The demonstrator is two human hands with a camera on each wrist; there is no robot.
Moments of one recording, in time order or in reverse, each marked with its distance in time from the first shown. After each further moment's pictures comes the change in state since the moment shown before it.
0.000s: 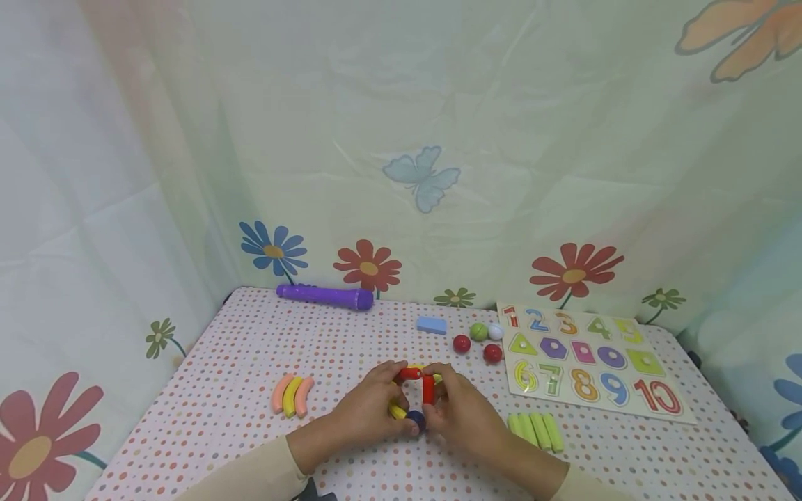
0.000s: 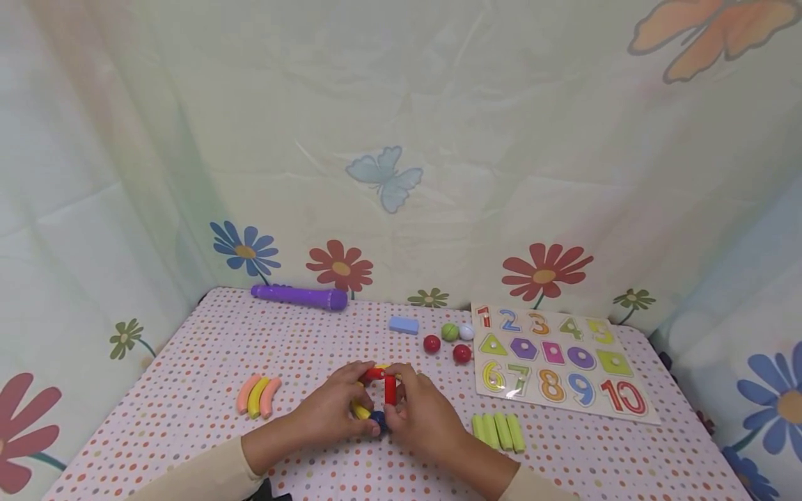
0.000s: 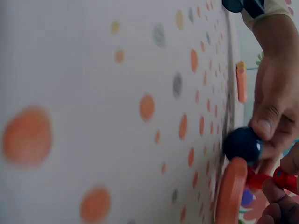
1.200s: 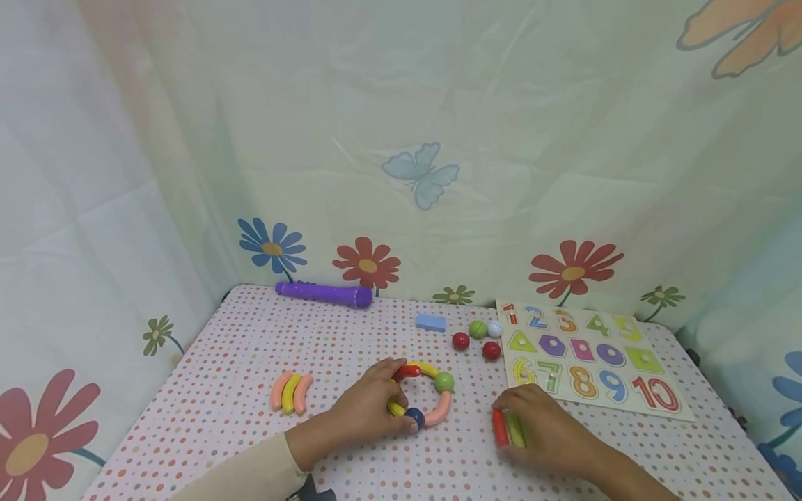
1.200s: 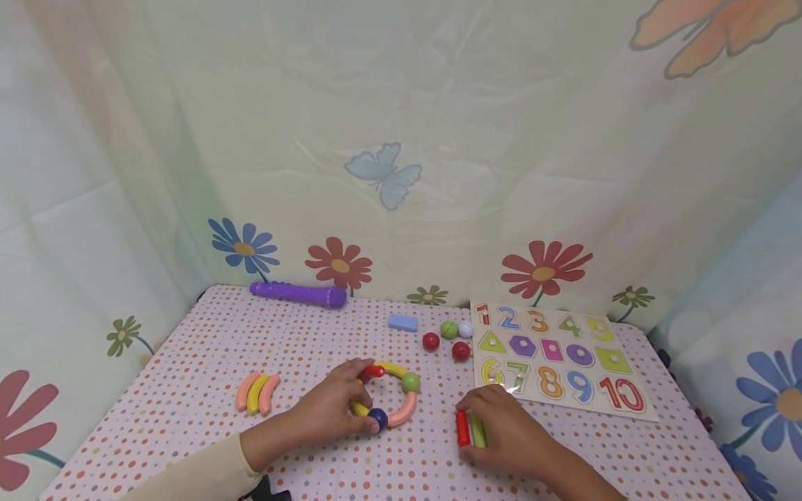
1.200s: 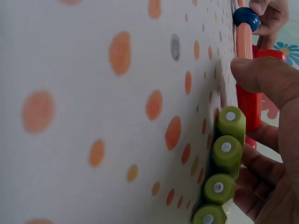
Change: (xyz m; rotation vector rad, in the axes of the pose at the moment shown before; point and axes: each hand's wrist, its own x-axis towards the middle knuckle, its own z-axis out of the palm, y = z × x) left_hand -0.001 0.000 -0.001 -0.028 -0.032 -0.026; right_hand -0.048 0.087 -0.063 -0.303 -0.197 0.034
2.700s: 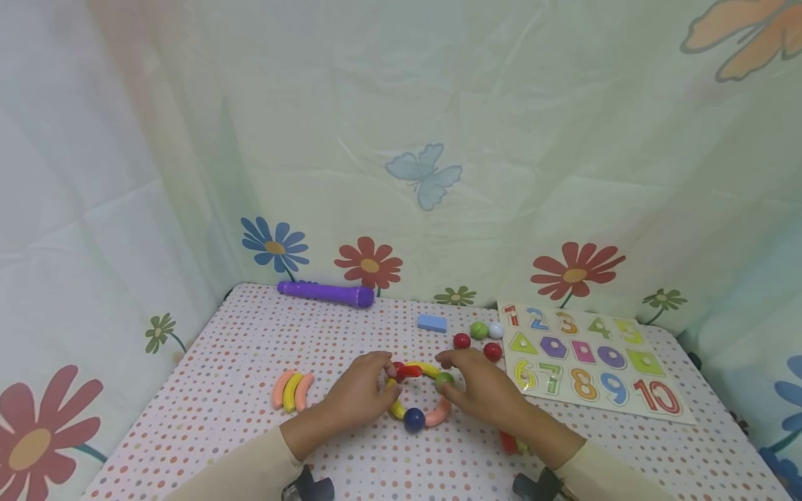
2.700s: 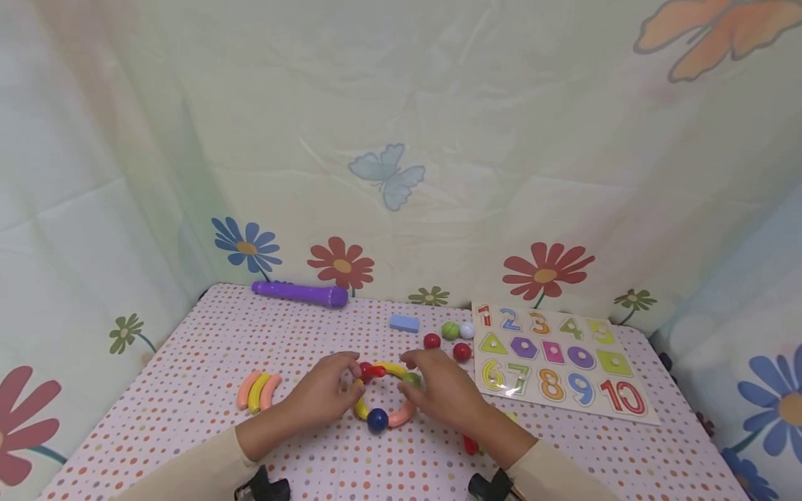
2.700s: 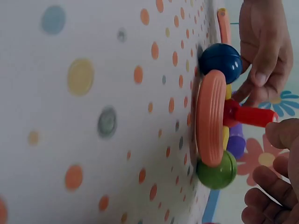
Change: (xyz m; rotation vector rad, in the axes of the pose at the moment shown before) left_hand 0.005 -0.007 -0.010 -0.069 0.171 -0.041; right_hand 0.070 -0.070 0.001 0.111 0.241 -0.077
